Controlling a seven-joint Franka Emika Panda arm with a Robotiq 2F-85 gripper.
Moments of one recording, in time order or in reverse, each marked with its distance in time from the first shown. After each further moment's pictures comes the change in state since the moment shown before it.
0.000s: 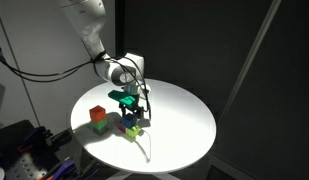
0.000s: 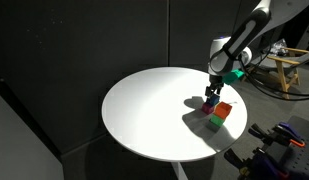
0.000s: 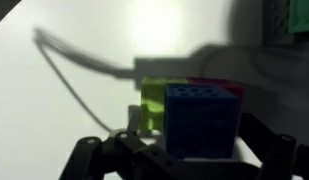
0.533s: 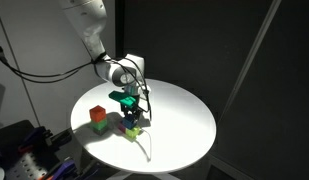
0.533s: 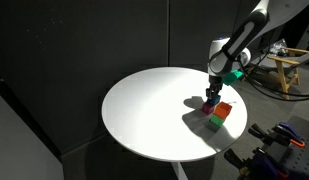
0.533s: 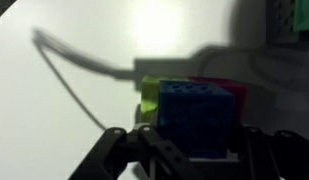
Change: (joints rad) arm 0.001 0.015 0.000 0.012 -0.007 0.001 0.000
